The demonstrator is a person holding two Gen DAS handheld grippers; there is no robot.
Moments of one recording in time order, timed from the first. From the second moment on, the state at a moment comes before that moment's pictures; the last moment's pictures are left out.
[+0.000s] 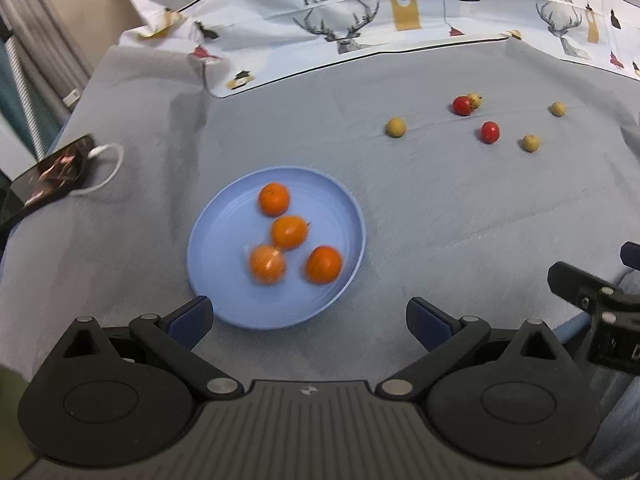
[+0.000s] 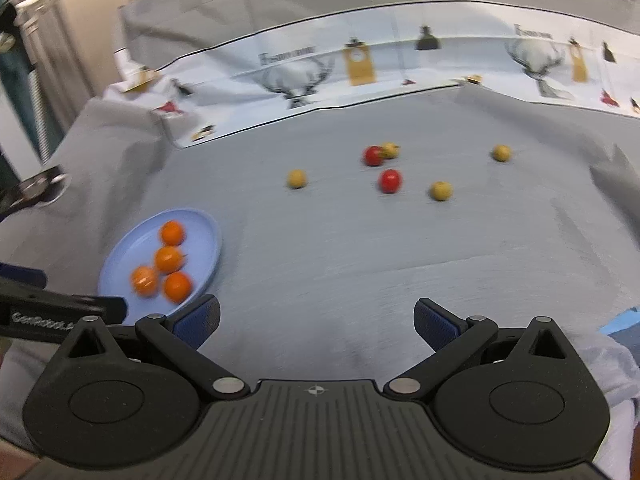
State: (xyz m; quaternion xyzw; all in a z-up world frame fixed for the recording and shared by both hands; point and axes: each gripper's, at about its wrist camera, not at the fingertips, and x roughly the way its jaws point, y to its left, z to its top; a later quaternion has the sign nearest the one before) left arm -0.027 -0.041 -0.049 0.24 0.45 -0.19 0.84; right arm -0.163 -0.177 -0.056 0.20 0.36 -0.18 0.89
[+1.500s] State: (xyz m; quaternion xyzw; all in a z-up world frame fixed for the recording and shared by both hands) left arm 0.172 -0.356 -0.183 0.25 0.52 -0.31 0.76; right arm -0.020 -0.481 -0.200 0.15 0.35 -0.37 0.85
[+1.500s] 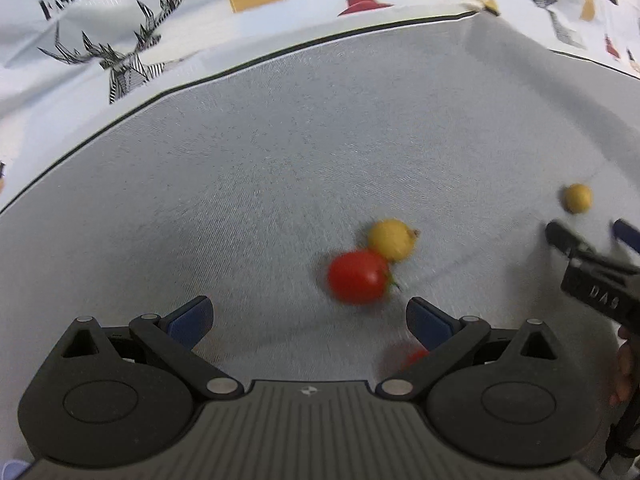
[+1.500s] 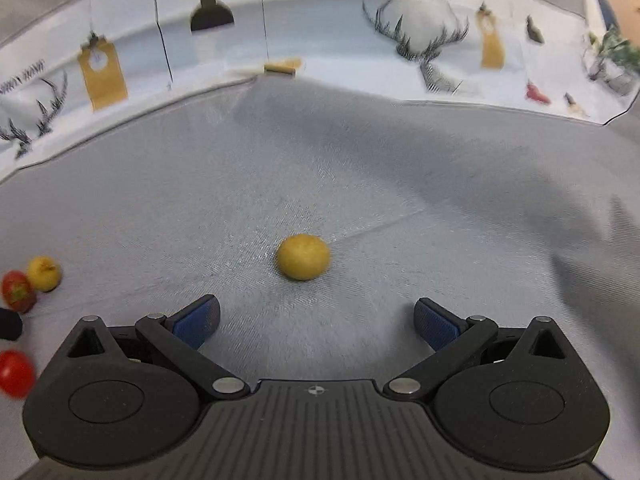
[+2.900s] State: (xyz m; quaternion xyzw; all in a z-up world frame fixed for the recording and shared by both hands) left arm 0.007 -0.028 -0.008 0.14 0.40 -0.29 0.86; right arm -0.115 -0.174 -0.033 0.13 0.33 -0.14 0.92
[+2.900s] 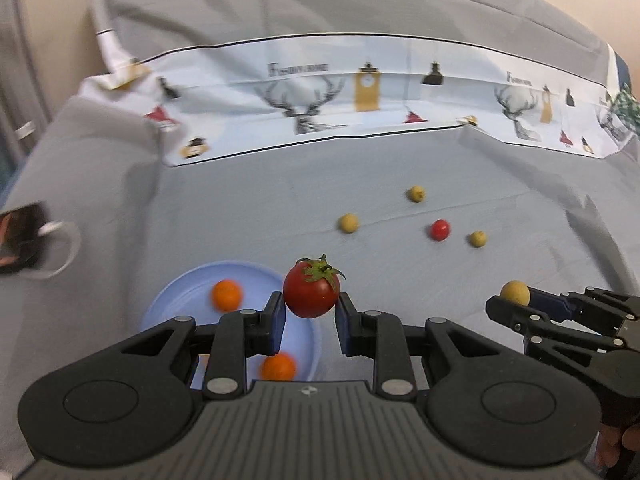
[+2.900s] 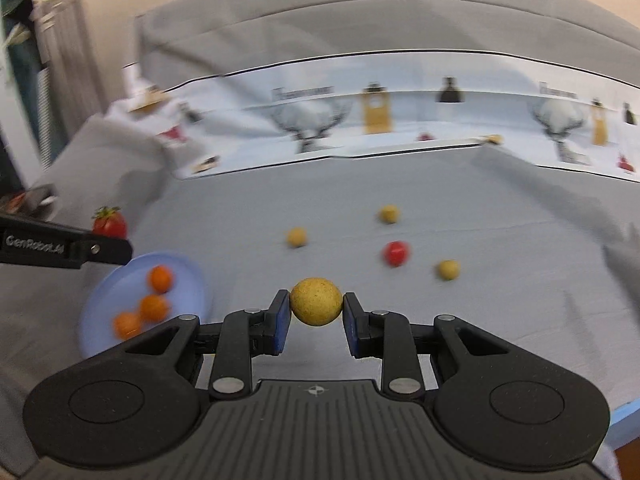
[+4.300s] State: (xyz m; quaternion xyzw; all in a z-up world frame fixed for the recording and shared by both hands) left arm 0.060 0.054 -0.053 0.11 0.43 -0.23 0.87; right arm -0.020 -0.072 -0.052 0.06 0.40 -0.03 0.91
